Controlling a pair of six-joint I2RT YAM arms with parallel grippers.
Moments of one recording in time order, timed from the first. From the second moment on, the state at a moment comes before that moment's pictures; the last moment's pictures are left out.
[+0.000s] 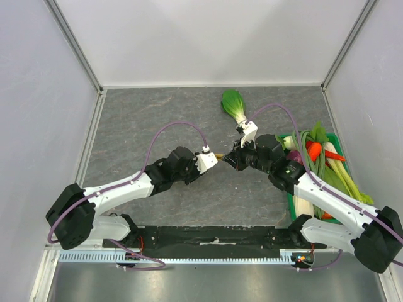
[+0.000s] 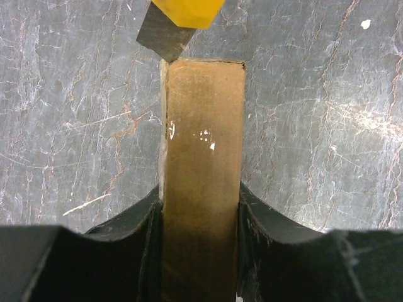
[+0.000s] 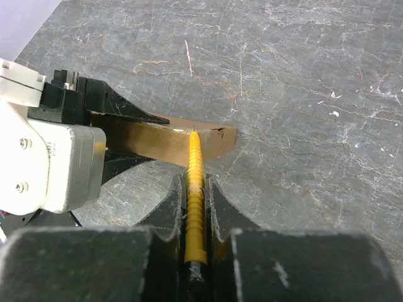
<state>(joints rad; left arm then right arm) -0.84 1.28 0.69 -0.10 0.00 0.37 0.70 1.07 0.74 -0.07 -0.16 0.28</state>
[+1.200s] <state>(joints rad) -0.81 1.35 0.74 -0.10 0.04 0.37 0.68 1.00 0.68 -0.09 -0.19 0.26</state>
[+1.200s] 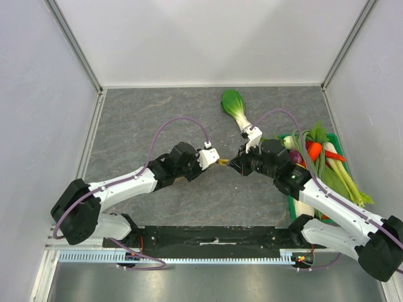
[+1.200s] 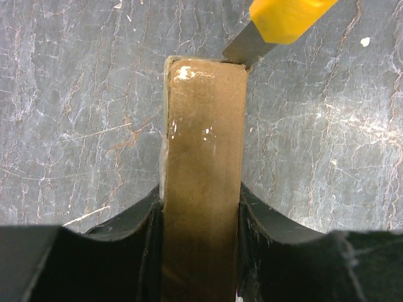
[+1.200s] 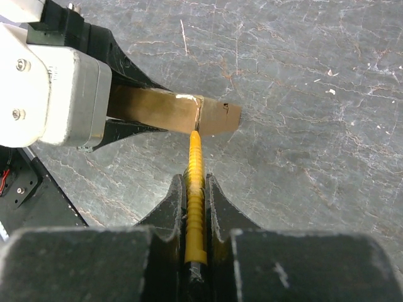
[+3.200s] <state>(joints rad) -0.77 1.12 0.67 -0.07 0.05 0.12 0.48 1.89 1.12 0.08 -0.11 0.62</state>
